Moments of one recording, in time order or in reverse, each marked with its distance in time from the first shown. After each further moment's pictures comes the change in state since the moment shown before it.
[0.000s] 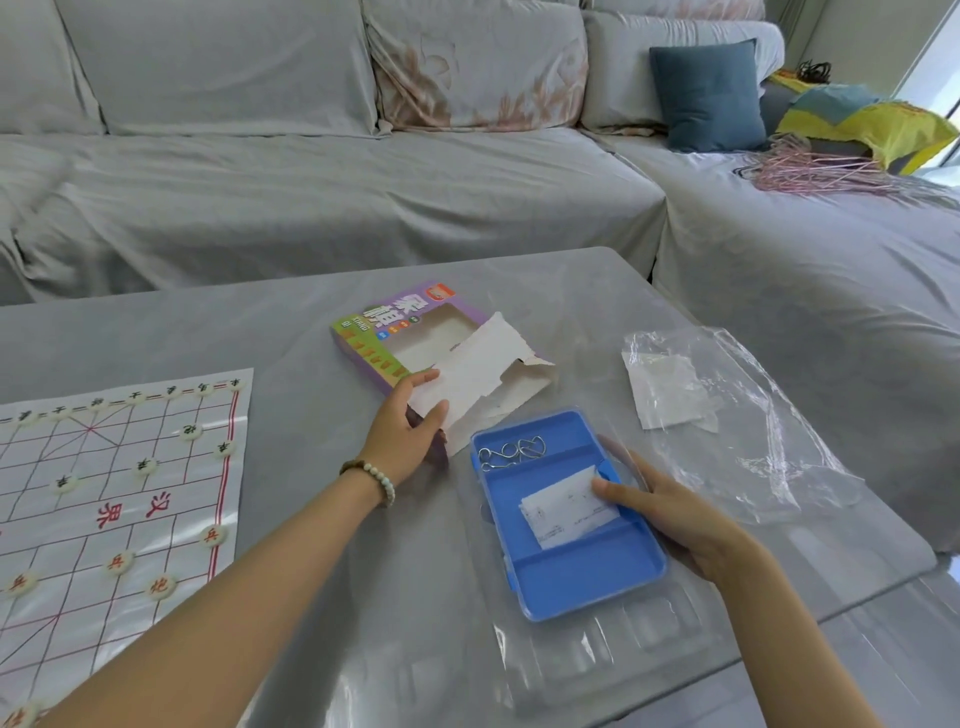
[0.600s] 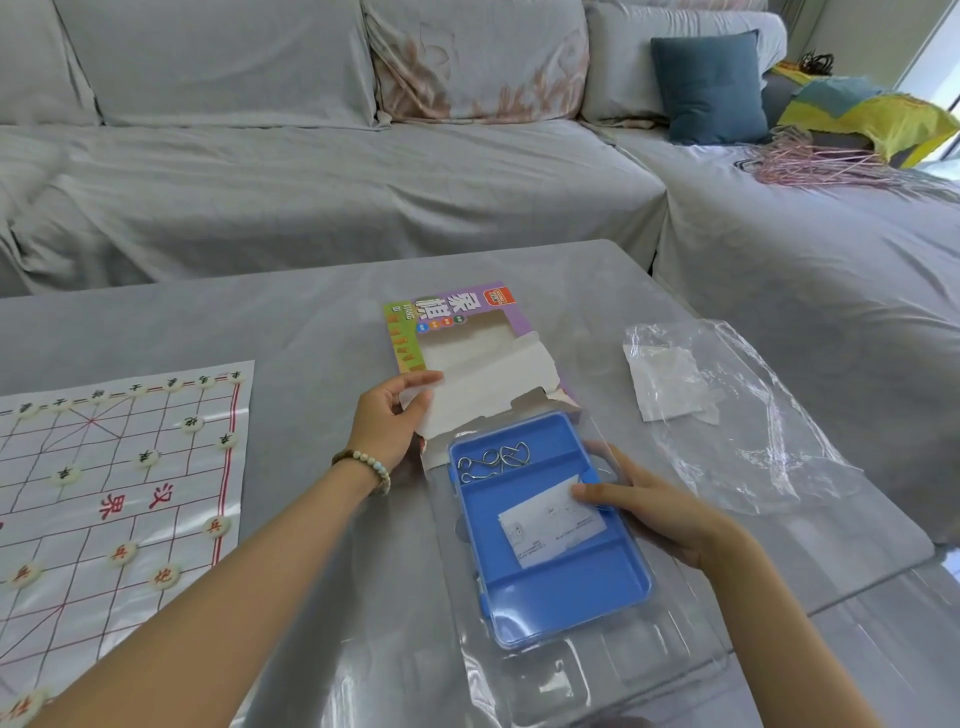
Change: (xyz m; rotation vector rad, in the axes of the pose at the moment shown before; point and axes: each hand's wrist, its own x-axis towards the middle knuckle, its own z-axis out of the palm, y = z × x) left_hand -0.003 0.005 -0.007 -0.126 0.078 -0.046; right_hand -0.009 -0.008 0.019 -0.108 -0.157 -0.015
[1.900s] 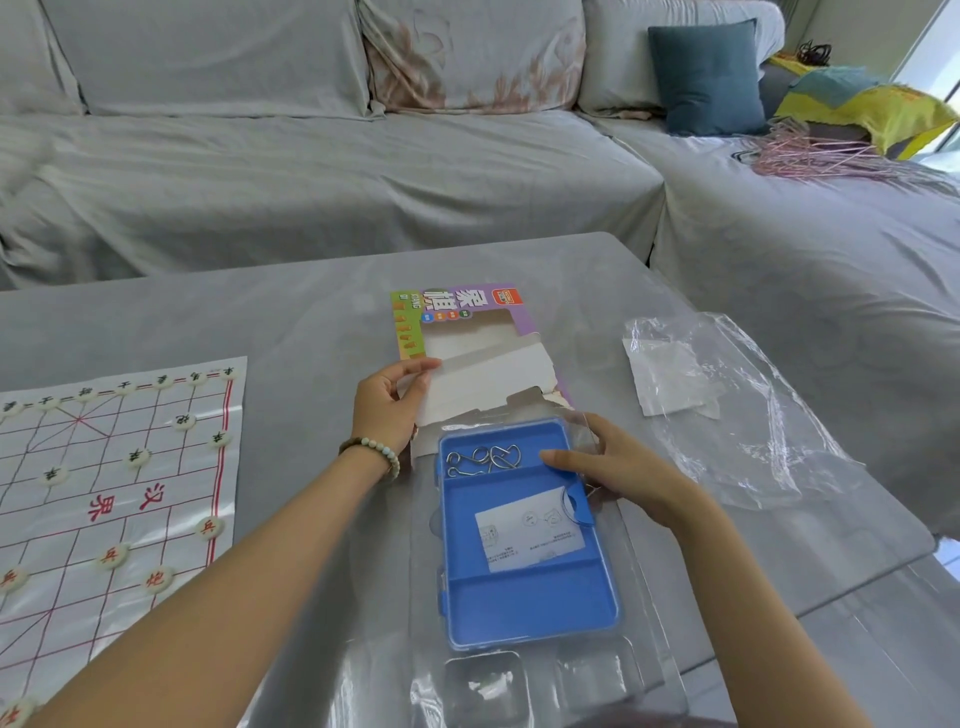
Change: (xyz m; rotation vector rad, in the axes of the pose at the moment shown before) left_hand 0.006 0.006 0.008 -0.043 0.087 -0.003; right_hand 0.027 -0.021 0.011 -0.271 0.153 -0.038
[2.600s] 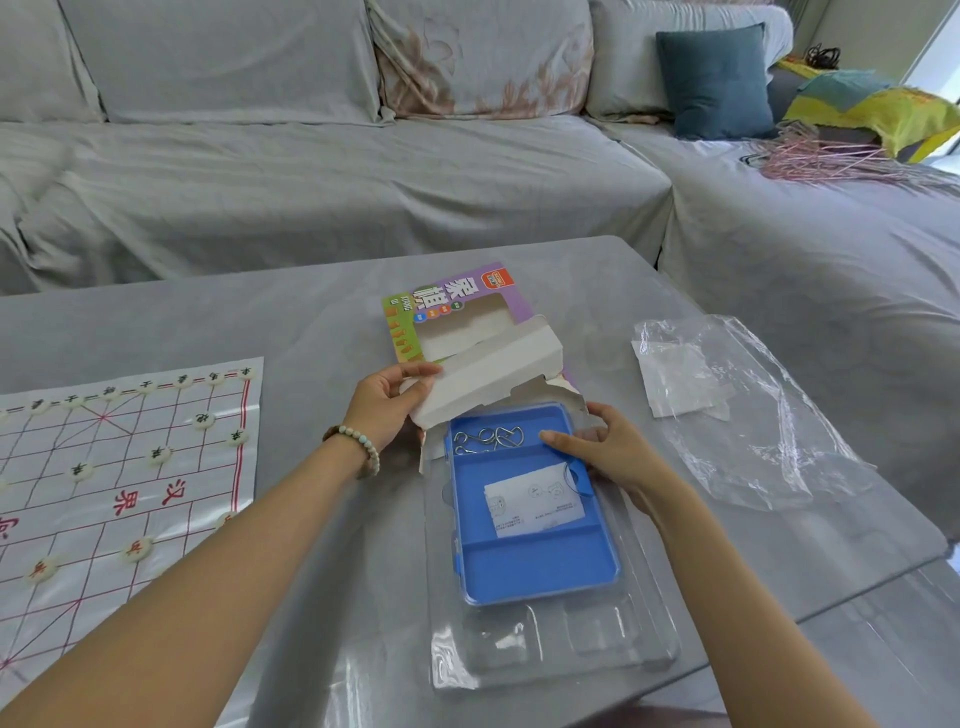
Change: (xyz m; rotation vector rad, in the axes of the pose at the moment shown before) left_hand 0.009 0.001 -0.024 -0.156 -0.182 -0.095; right_hand 0.024 0.001 0.011 0.210 0.189 -0.004
